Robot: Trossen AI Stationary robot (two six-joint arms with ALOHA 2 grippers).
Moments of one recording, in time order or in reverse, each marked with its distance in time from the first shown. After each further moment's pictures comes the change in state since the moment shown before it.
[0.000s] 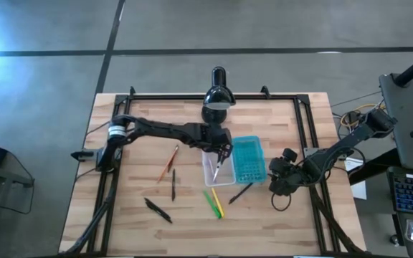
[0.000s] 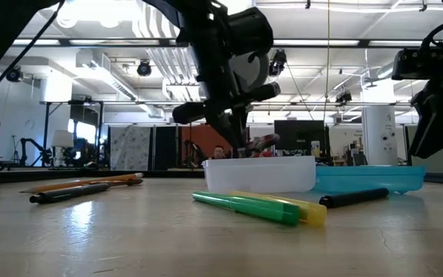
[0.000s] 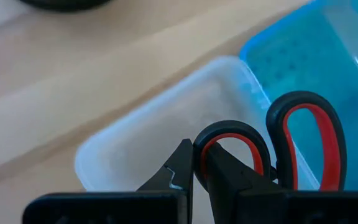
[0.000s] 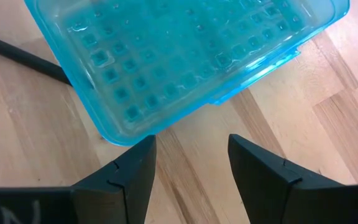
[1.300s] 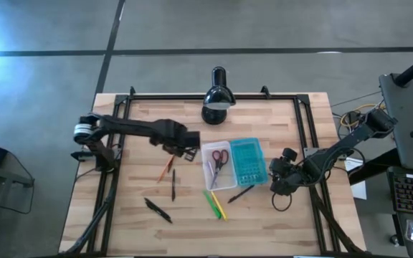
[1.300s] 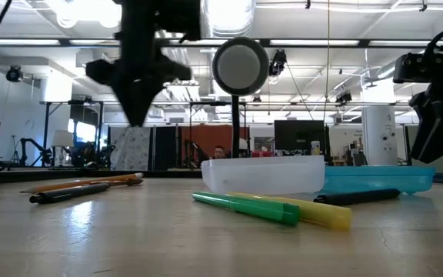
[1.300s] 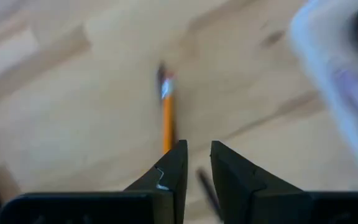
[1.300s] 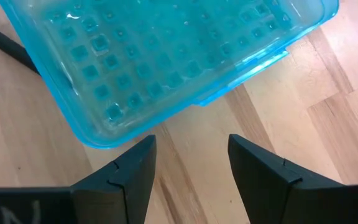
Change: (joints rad) left arm -0.027 -0.351 -0.264 -0.490 0.087 -0.095; right arm 0.000 0.000 -0.019 0.000 0.001 -0.060
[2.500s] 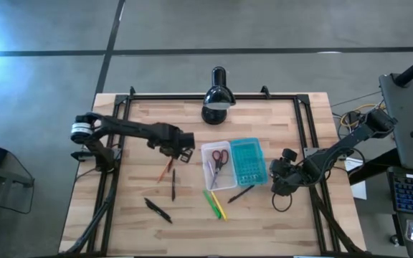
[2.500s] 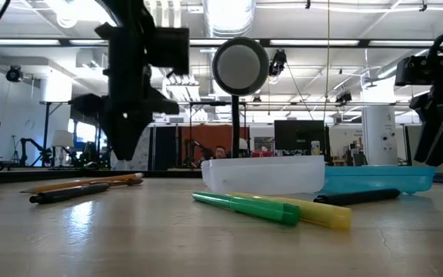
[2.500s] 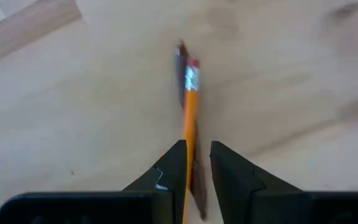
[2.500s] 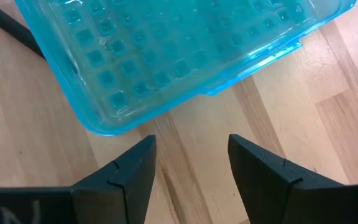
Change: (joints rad) left arm 0.047 -0.038 -0.254 0.242 0.047 0.040; right arm -0.002 0.000 -0.005 -0.001 -0.036 -0.031
